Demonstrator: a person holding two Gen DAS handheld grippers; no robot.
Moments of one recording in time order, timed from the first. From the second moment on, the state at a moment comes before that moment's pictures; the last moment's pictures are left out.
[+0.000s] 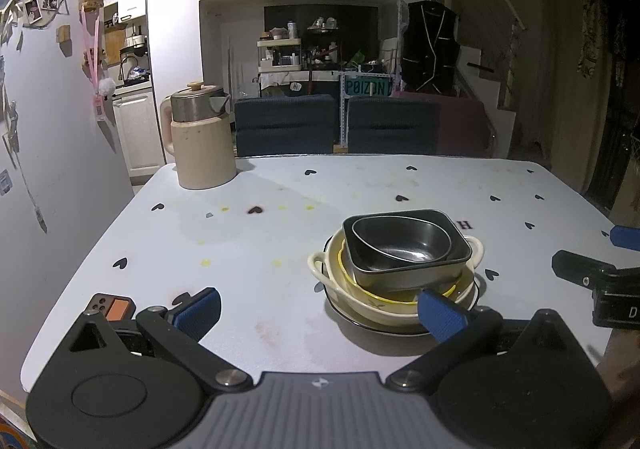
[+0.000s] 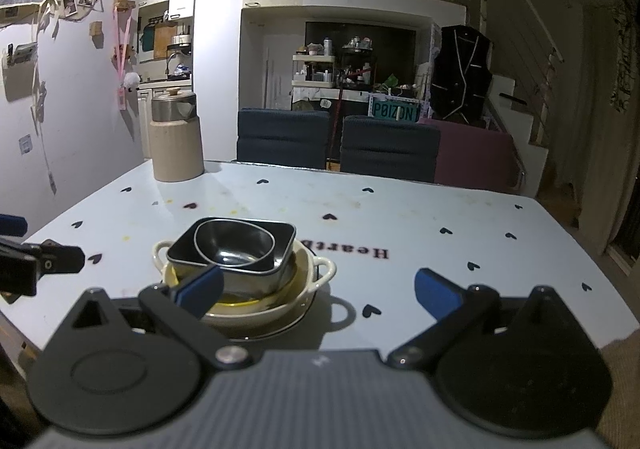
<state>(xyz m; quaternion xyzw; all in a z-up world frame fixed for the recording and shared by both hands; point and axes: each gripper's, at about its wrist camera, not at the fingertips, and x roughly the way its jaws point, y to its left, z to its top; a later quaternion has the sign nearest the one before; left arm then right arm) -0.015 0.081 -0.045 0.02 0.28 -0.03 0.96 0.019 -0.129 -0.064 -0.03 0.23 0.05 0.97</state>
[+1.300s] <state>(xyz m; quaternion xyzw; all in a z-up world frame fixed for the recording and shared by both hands) -0.017 0.080 -0.042 0.02 0.28 -0.03 0.96 0.019 -0.129 -0.065 -0.04 0.22 0.05 0.97</state>
